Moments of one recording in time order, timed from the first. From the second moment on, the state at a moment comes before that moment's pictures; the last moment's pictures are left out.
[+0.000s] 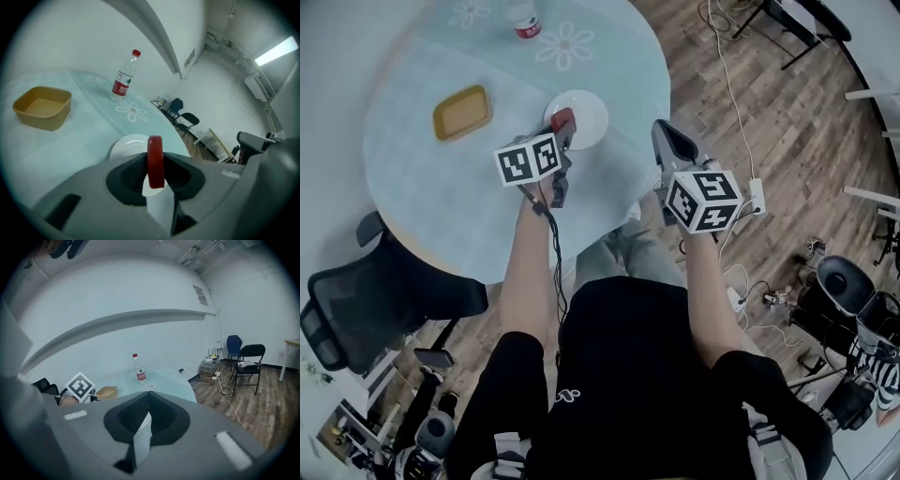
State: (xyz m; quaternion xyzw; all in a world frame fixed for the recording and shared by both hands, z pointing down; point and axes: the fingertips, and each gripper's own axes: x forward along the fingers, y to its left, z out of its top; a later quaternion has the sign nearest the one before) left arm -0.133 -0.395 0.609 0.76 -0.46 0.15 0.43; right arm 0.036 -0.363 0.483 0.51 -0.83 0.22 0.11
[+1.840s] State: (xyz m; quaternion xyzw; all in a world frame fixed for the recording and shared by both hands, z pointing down) left arm -0.205 -0.407 0.309 0.74 -0.67 0.00 0.04; right arm -0.063 -0.450 0.316 0.42 -0.91 0.06 0.01
